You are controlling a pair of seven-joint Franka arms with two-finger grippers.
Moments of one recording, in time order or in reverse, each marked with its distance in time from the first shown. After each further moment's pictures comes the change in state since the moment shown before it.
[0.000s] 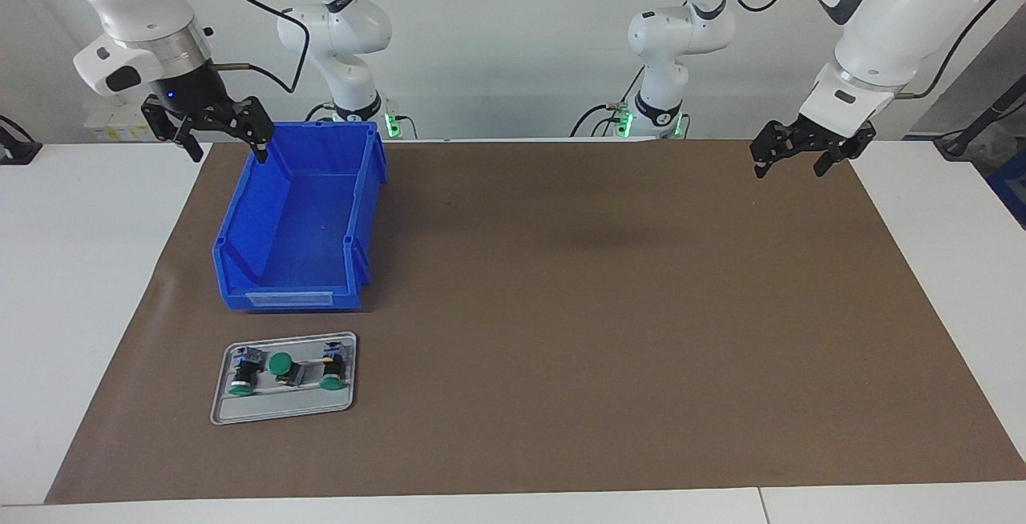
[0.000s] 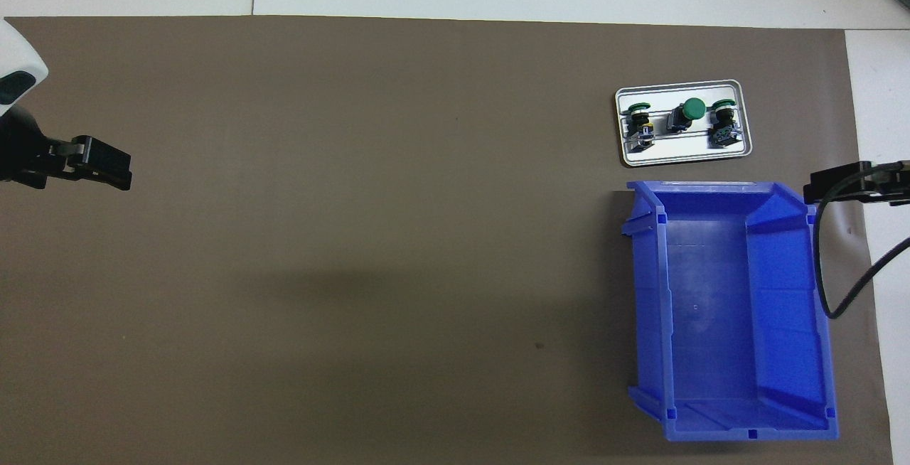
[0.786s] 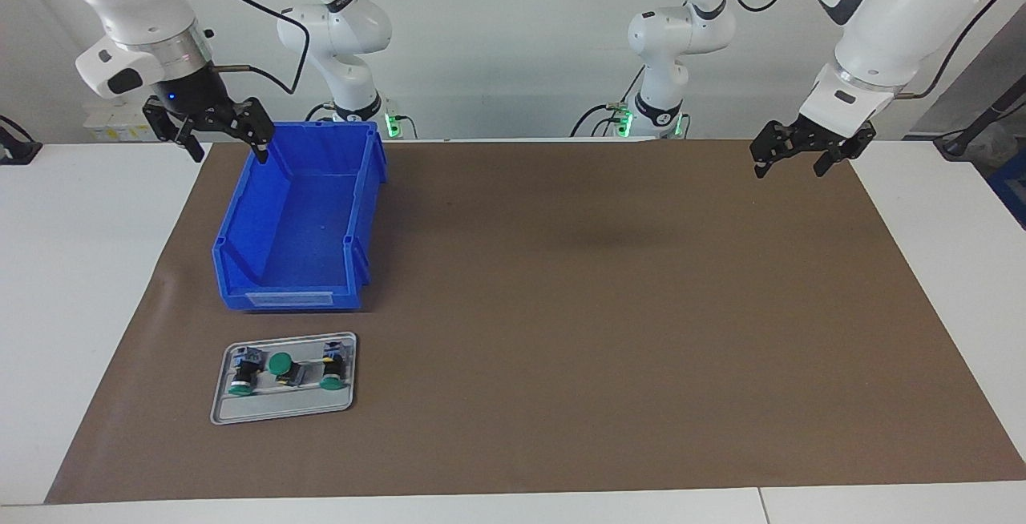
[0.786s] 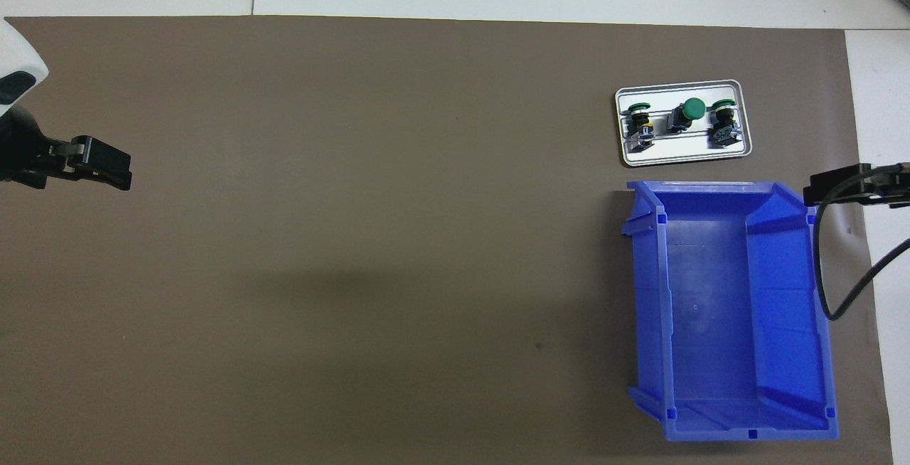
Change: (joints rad) left arm 0.000 0.000 0.000 0.000 0.000 0.000 0.000; right arm -0.001 -0.002 -0.001 -0.006 0.000 0.000 0.000
